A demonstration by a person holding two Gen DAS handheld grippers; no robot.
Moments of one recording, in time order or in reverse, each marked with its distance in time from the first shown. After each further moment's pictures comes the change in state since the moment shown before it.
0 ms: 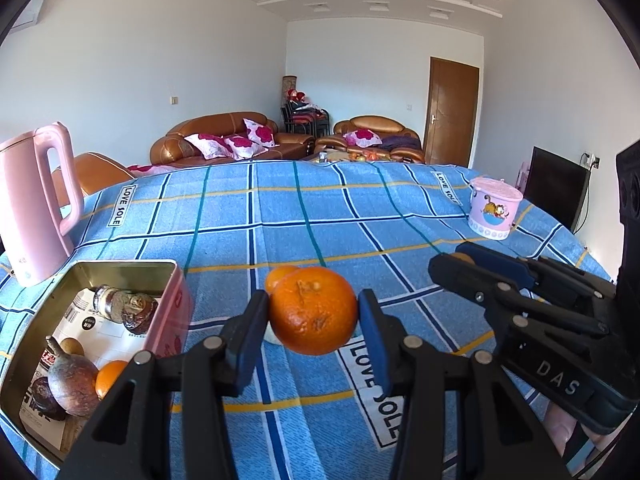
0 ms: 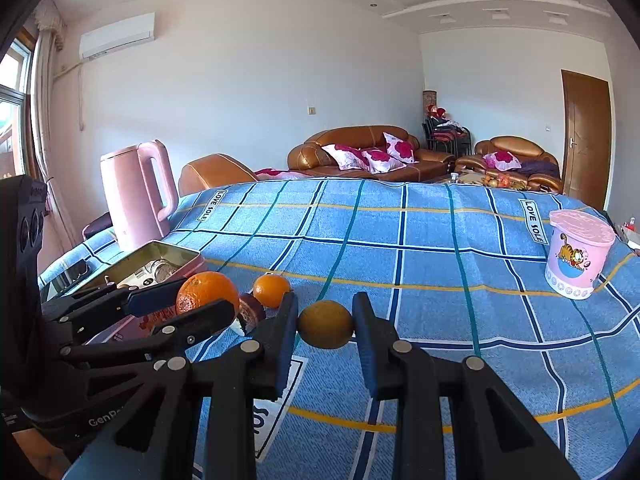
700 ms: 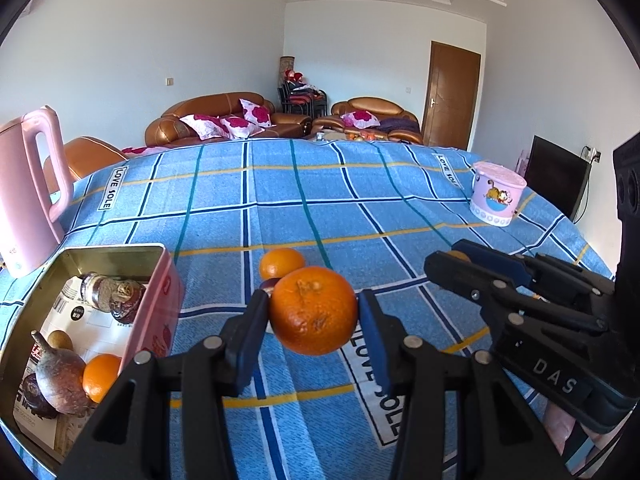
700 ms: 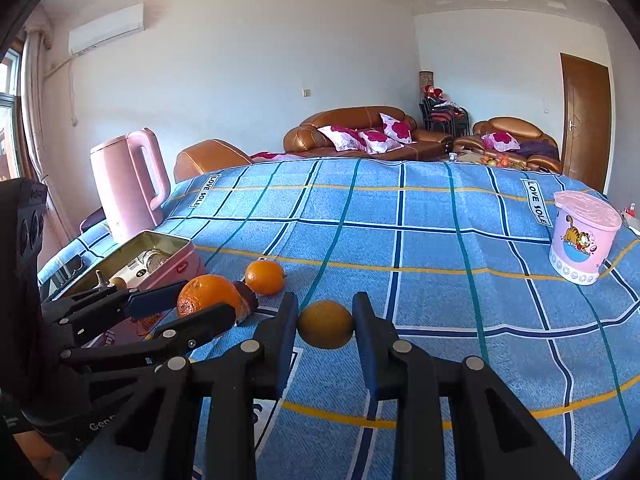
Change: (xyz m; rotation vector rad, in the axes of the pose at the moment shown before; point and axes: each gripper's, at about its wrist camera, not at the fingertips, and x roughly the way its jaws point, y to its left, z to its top) left arm 0.015 0.002 0.000 -0.008 0.079 -0.016; right arm 0.016 -0.003 0.000 0.025 0.077 -0.002
